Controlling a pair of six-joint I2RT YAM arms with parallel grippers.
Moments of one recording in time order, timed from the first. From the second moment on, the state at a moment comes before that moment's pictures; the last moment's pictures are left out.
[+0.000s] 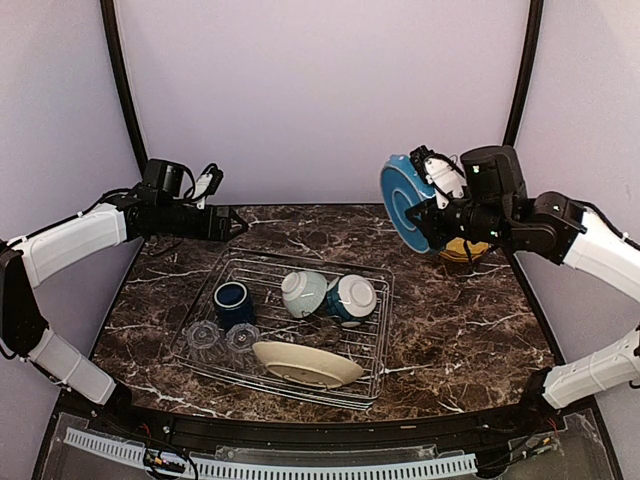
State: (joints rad) left arm -0.34 1.44 1.16 -0.39 0.34 -0.17; right arm 0.86 1.18 1.24 -0.53 0.23 0.02
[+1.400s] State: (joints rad) left arm -0.34 1.44 1.16 -0.39 0.36 -0.17; right arm 0.30 2.15 1.83 -0.73 0.59 -0.24
